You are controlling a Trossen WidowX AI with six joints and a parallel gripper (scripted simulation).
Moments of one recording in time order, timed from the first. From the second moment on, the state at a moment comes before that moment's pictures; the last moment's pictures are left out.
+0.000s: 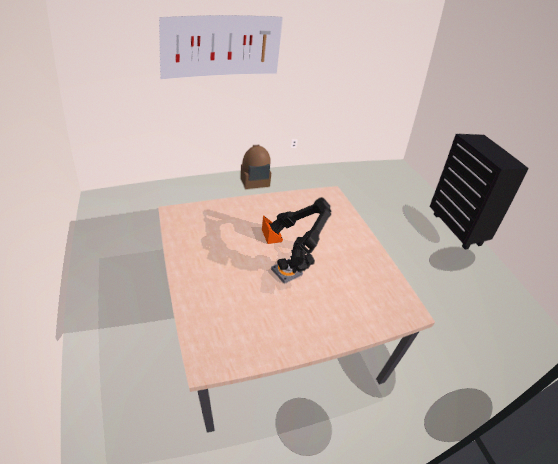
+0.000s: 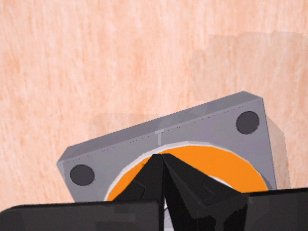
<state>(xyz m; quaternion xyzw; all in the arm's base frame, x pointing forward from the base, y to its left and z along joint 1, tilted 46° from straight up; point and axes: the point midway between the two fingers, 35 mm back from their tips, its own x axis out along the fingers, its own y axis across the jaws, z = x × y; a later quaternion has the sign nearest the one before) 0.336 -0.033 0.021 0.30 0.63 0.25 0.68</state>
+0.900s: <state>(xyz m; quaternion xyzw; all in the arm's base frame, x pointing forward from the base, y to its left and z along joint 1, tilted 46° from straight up) 0.313 -0.013 0.041 0.30 0.63 0.25 0.68</state>
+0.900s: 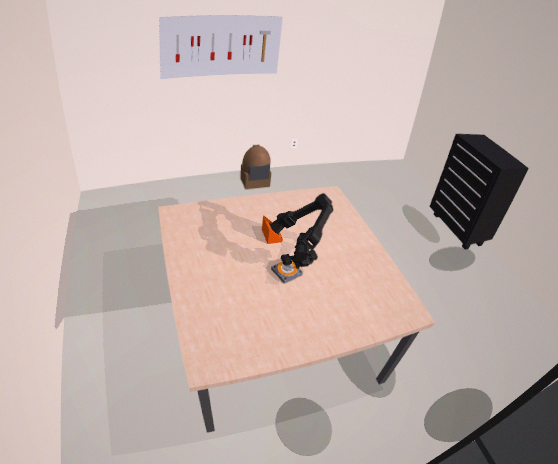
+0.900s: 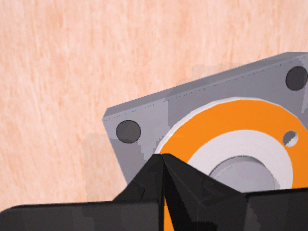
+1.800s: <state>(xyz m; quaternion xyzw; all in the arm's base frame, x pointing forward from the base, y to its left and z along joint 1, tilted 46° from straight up) 0.290 -0.007 0.044 0.30 0.63 0.25 0.67</state>
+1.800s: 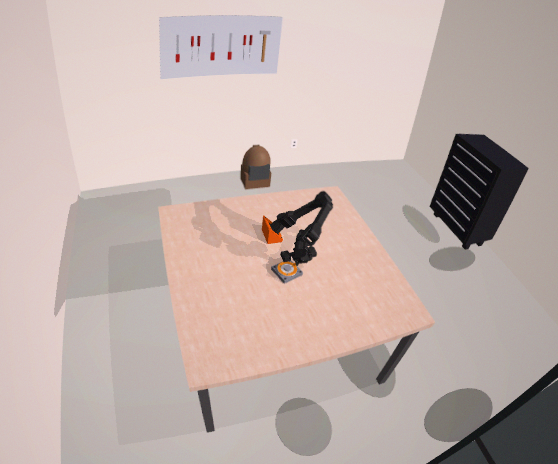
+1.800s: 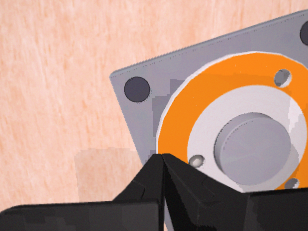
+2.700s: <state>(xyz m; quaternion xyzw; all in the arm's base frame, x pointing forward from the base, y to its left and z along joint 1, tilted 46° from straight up) 0.282 -0.031 0.069 0.30 0.63 0.25 0.67</state>
